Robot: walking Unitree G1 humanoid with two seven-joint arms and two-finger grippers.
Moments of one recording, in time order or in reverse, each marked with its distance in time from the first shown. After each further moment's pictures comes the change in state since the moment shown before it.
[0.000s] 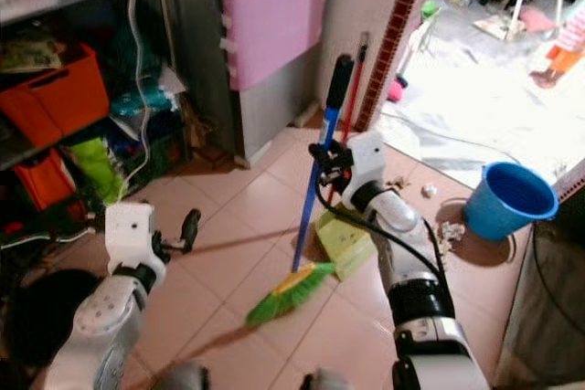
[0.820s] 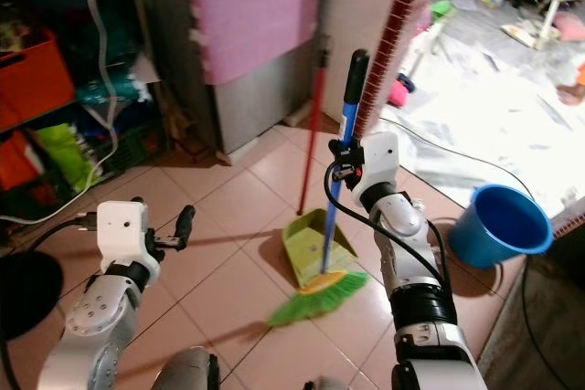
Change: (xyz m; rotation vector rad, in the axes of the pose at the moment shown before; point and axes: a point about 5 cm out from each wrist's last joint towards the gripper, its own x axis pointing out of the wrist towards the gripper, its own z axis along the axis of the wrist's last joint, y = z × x) left arm -0.002 0.006 0.002 -0.009 -0.016 0.030; right arm -0.003 -0.011 0.003 -0.032 -0.014 -0.180
